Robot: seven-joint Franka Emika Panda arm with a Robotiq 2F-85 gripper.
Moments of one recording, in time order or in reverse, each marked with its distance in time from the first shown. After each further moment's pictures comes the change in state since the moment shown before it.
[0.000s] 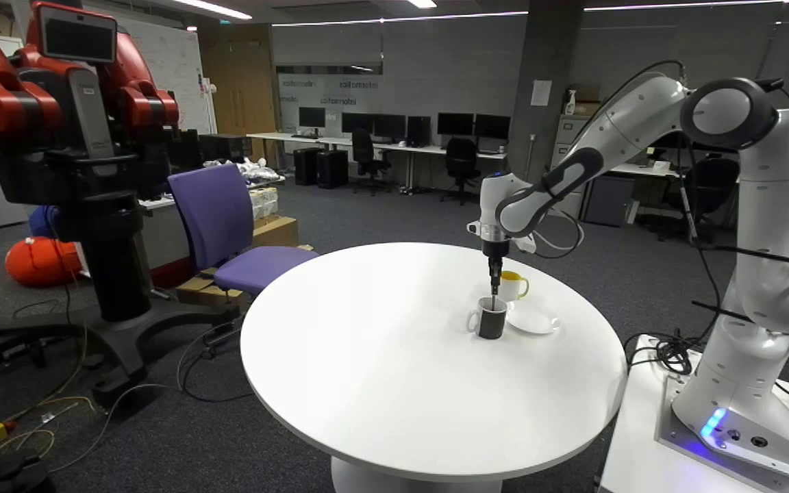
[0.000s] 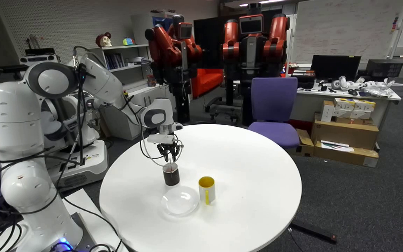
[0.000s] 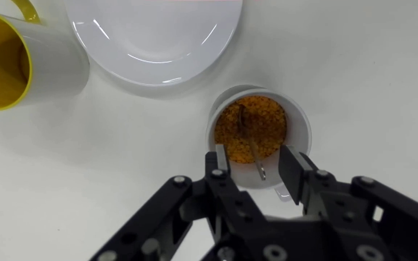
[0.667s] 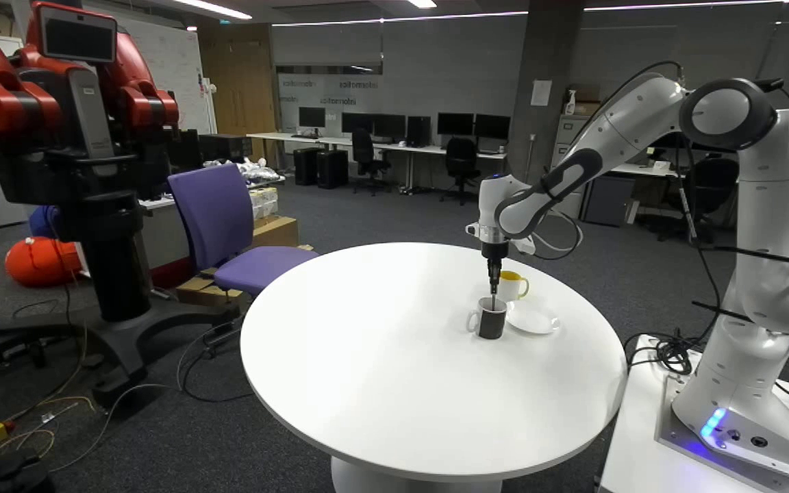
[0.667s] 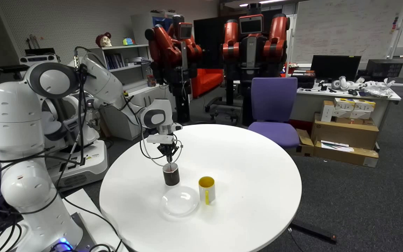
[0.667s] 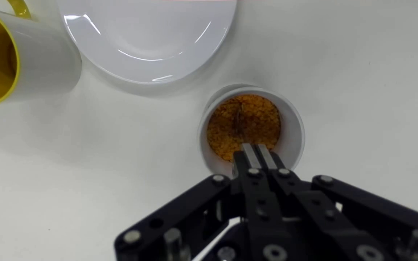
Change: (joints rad) arm 0.000 0.006 0.011 0.000 0.000 0.000 -0.001
